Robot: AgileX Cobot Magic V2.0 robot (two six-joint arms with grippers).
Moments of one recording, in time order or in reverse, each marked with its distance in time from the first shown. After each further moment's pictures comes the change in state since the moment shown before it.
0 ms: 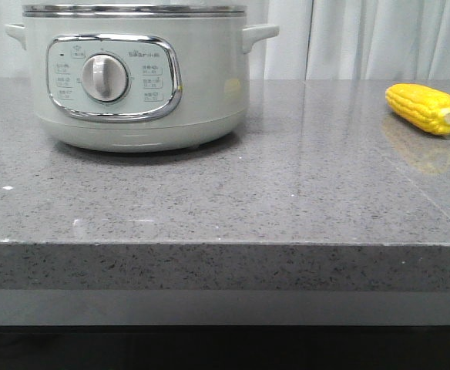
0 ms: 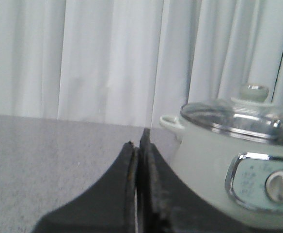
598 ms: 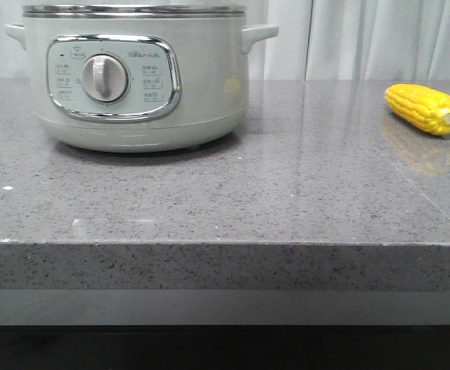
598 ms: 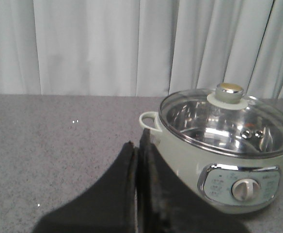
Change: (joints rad) left arm 0.000 0.403 -0.568 0.000 0.482 0.023; right arm 0.000 0.361 -0.492 0.000 0.337 0.000
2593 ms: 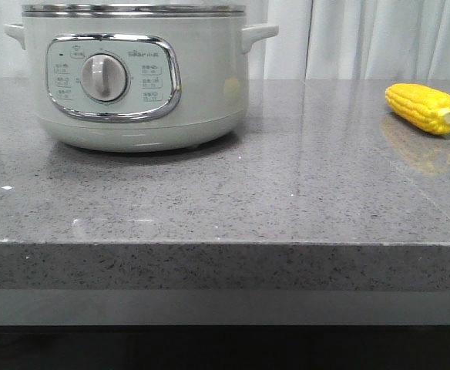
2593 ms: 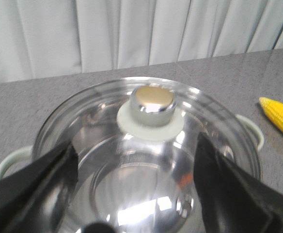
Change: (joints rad) left arm -0.350 0.828 -0.344 -0.004 -0.327 0.004; right arm 0.000 0.330 -0.028 0.000 0.093 -0.002
